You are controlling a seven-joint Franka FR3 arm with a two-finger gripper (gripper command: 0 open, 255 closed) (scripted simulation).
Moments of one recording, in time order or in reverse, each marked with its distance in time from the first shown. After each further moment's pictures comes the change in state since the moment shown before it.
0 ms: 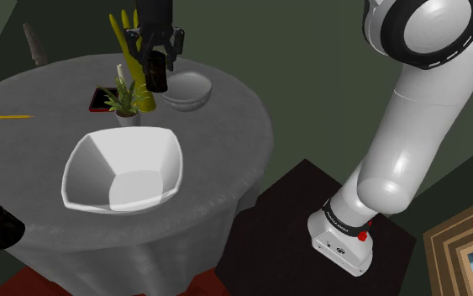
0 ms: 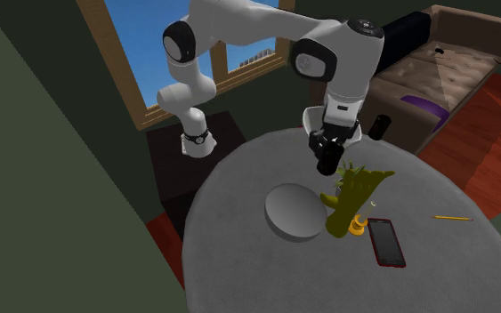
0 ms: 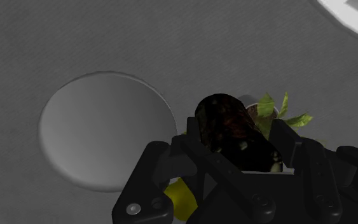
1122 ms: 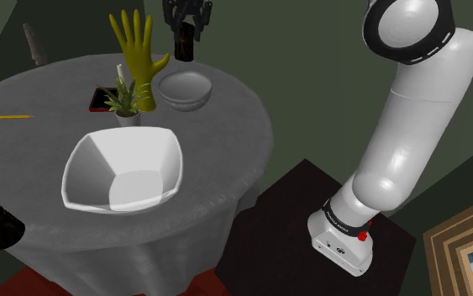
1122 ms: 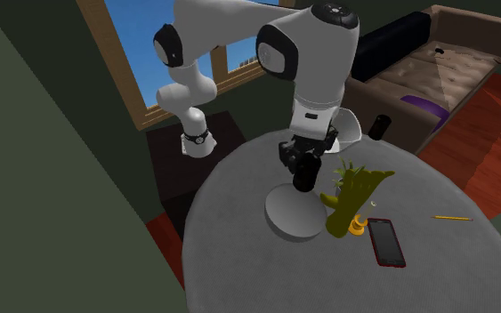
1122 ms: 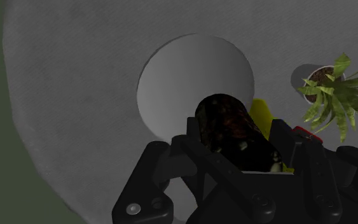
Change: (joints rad) arm -0.129 0.035 -0.072 0.188 0.012 -0.153 -0.212
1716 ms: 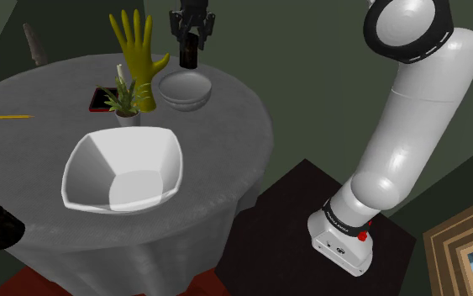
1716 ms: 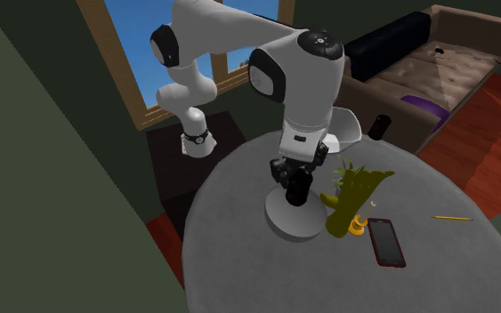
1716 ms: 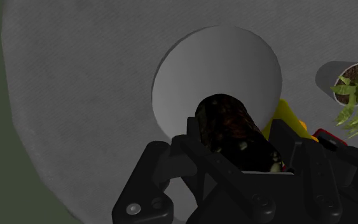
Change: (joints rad) arm -0.036 -0.004 -0.017 -0.091 0.007 0.086 -0.048
